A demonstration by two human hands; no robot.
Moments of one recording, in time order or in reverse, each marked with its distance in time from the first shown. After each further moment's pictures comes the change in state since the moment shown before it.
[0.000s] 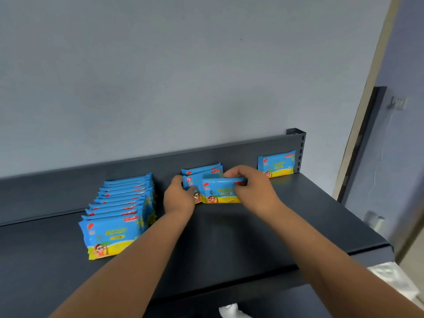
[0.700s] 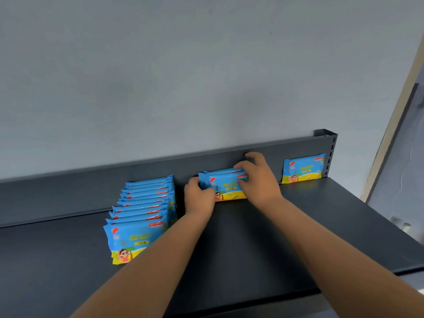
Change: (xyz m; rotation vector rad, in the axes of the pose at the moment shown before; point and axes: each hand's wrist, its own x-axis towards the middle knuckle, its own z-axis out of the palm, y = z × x) left_hand 0.029 -0.014 0.006 -0.317 -0.061 -0.134; right_hand 0.064 0.025 0.052 -0.451 0.041 -0.161
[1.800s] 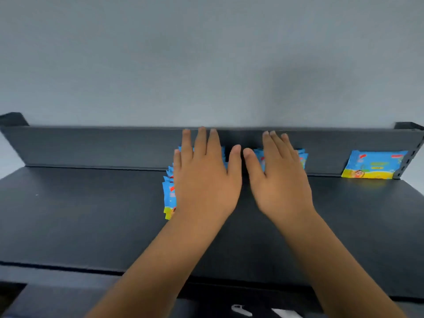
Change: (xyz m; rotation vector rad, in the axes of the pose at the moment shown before) left_hand -0.098 0.061 -0.135 0.838 0.232 0.383; right_hand -0.062 -0.148 0.008 -0.051 0.022 -0.013
